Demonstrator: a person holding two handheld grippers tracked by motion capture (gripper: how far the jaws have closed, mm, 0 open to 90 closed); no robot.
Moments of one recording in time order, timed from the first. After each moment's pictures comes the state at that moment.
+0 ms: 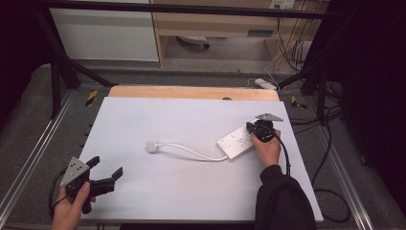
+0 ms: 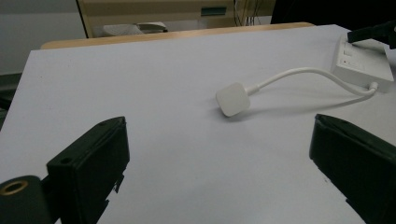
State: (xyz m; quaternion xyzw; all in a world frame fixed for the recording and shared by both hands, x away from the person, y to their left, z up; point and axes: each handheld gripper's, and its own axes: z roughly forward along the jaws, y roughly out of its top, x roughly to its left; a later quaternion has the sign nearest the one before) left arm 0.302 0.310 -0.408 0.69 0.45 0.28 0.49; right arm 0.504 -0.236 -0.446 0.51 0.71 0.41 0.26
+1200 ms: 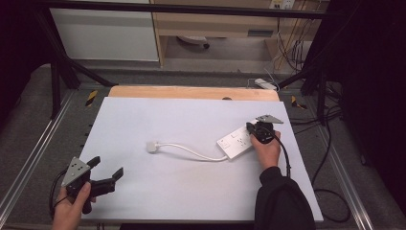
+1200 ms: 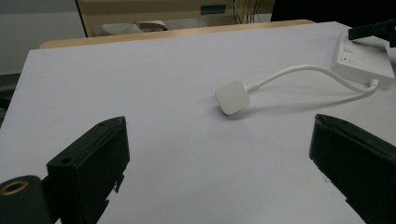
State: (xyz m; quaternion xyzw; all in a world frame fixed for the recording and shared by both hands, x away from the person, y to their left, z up) left arm 0.302 0.309 -0.409 0.70 0.45 0.28 0.49; right arm 0.501 -0.236 -0.451 0.50 0.70 0.42 0.27
